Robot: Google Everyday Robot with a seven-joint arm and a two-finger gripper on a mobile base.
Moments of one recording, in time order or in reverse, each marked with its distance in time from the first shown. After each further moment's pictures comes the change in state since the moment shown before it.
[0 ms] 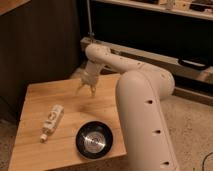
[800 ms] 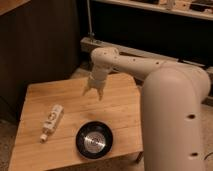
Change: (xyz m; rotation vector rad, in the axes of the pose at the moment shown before) arm 0.025 -0.025 -0.029 0.060 -0.188 0.037
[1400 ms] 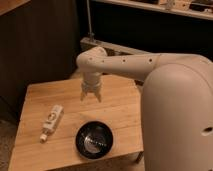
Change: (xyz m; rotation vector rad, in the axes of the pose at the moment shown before) arm 0.039 -0.014 -0.018 0.120 -0.123 -0.076
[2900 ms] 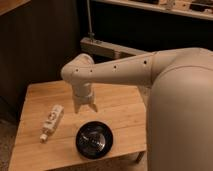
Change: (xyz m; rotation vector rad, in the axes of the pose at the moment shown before) arm 0.083 0.022 -0.007 0.156 0.014 -0.126
